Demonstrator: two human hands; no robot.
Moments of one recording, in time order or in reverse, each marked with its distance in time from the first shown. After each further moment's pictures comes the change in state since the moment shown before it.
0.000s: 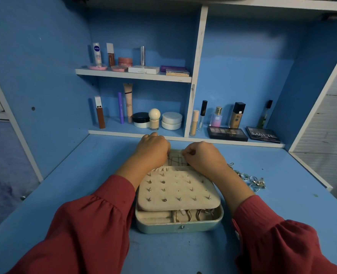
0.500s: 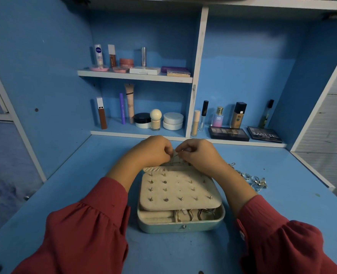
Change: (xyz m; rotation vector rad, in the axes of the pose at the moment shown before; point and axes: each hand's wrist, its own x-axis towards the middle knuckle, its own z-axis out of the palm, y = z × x) left_hand -0.015 -0.002 -0.027 -0.427 -0.171 -0.080; right_hand -0.007 -0.011 -0.009 0.453 -0.071 -0.015
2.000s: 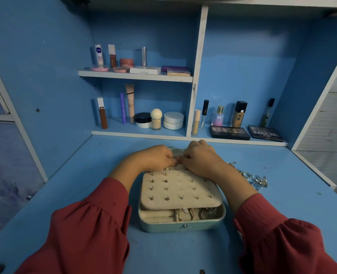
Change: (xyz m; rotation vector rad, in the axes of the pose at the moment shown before) left_hand -0.005 0.006 0.008 -0.055 -0.229 -0.037; right_hand 0.006 0.006 0.005 -0.683 -0.122 -0.116
